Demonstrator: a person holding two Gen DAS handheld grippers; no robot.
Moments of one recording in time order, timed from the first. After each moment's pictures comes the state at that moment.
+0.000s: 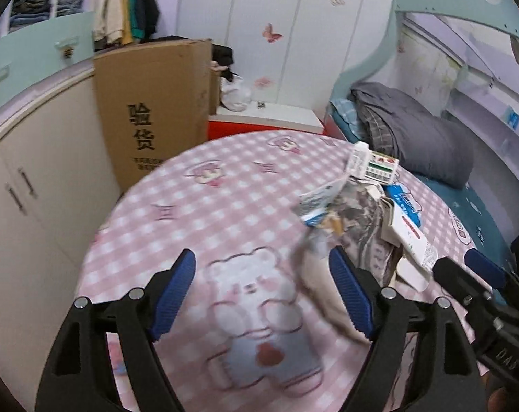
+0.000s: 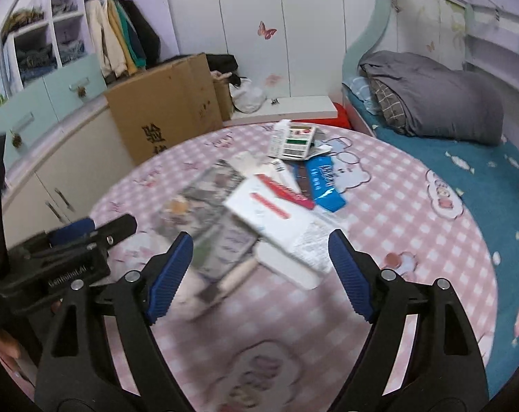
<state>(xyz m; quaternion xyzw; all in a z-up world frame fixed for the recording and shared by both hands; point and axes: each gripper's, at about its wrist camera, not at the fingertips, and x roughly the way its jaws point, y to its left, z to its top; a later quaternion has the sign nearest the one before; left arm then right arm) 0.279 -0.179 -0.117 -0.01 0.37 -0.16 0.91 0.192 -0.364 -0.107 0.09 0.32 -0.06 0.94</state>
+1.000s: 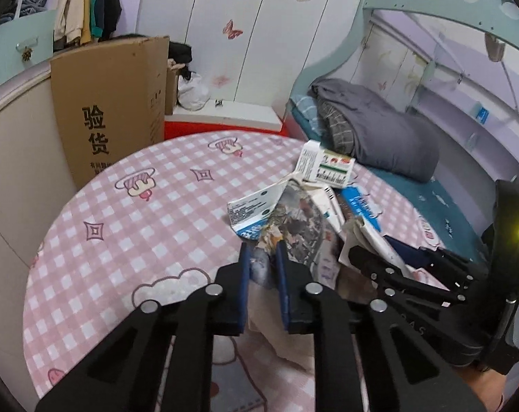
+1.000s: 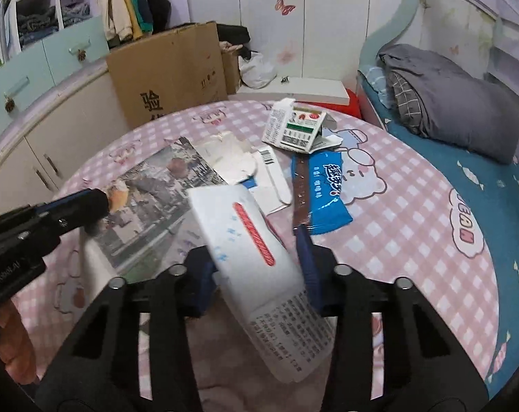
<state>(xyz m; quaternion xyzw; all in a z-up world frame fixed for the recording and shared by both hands) 0.289 -0.209 -0.114 -0.02 0.37 -0.24 0.90 0.239 -0.378 -0.126 0.06 0.37 -0.03 0.93</state>
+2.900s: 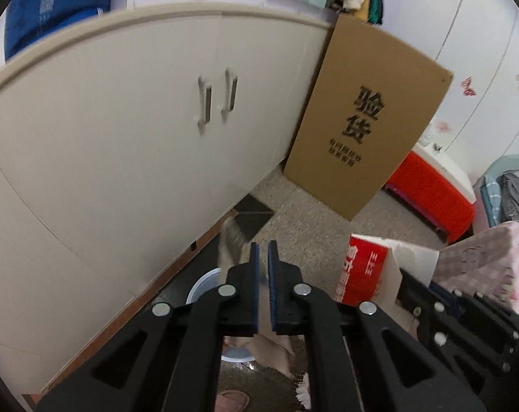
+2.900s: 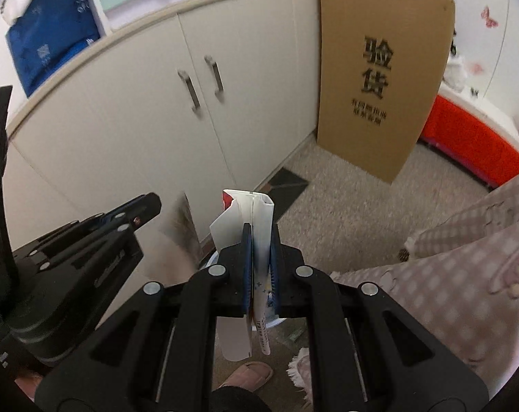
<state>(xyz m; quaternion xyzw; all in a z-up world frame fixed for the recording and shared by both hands) 0.361 0.240 -0.213 -0.16 0.42 0.12 0.89 0.372 0.090 -0.206 -0.04 0.45 0.22 0.87</state>
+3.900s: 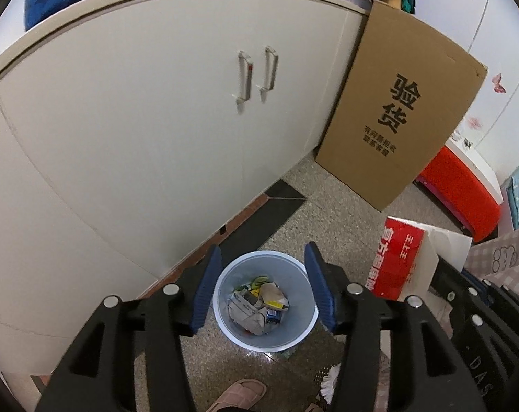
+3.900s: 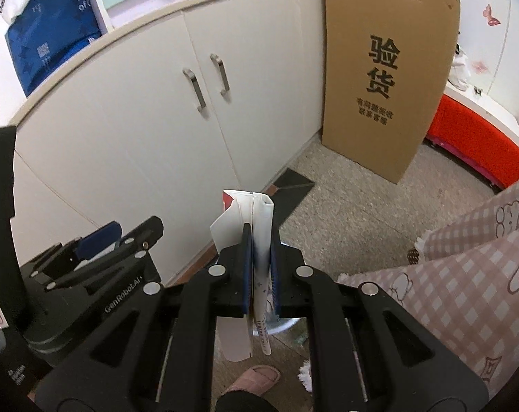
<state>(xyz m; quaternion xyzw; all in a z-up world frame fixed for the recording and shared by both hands) 0.348 0.264 -0.227 -0.15 0.44 0.18 0.87 0.371 0.107 -0.206 -0.03 0.43 0.23 0.87</state>
